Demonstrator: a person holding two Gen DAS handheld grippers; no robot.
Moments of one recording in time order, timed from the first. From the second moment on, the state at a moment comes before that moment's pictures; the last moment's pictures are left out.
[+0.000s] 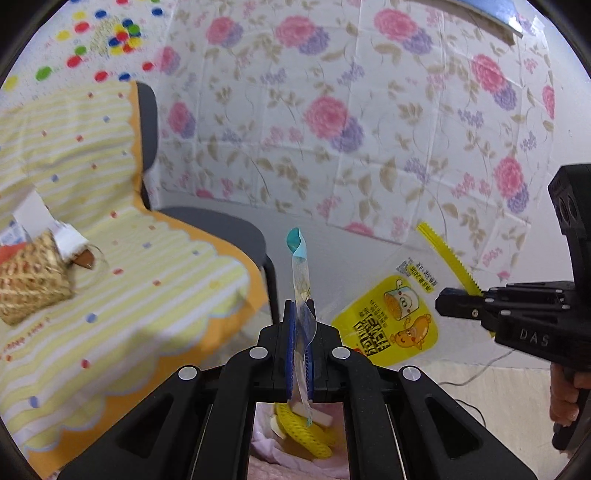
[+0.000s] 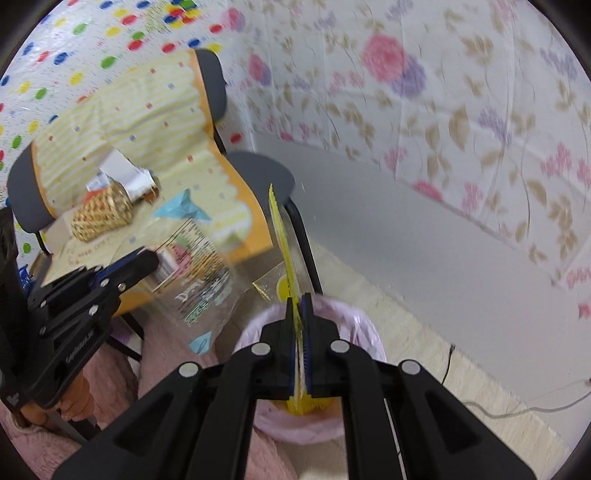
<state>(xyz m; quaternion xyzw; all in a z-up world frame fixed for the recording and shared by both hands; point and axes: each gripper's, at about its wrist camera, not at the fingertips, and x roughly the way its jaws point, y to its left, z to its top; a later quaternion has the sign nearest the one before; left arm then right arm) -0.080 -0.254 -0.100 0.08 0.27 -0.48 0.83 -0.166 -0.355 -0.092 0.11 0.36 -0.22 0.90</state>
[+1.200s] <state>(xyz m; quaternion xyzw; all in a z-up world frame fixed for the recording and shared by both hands) -0.028 -0.175 -0.082 0.07 0.32 -0.34 0.88 -0.120 -0.356 -0.075 0.12 0.32 -0.14 0.93</state>
